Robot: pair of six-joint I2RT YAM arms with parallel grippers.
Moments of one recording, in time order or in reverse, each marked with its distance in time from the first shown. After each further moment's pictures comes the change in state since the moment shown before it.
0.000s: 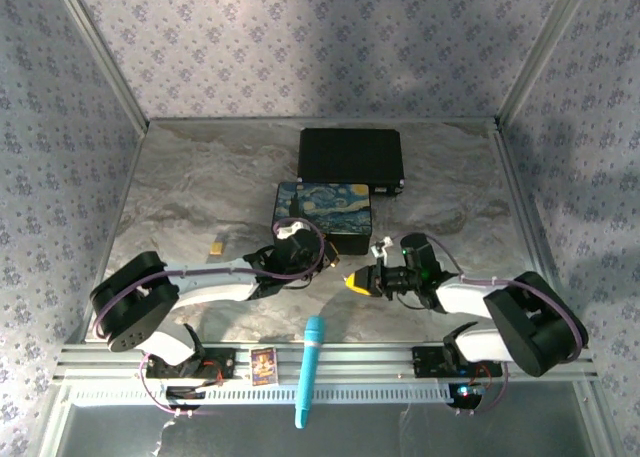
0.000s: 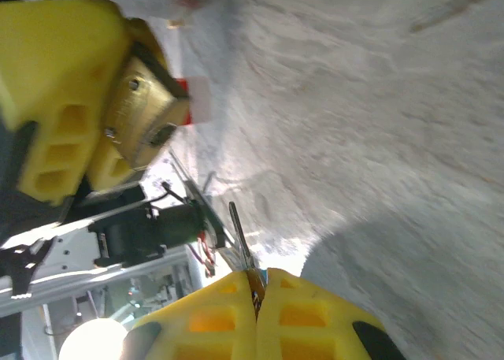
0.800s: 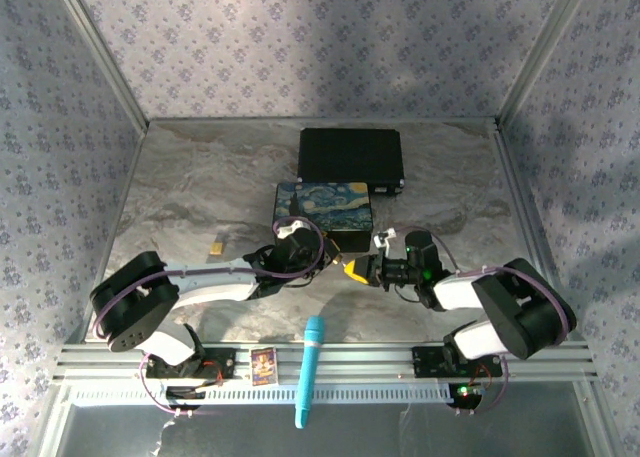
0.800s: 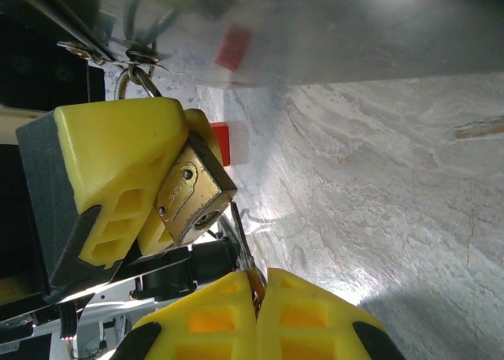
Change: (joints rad) left arm 0.002 0.000 -0.003 0.048 0.011 -0.050; right arm -0.039 0.080 -0.009 0.247 0.006 0.102
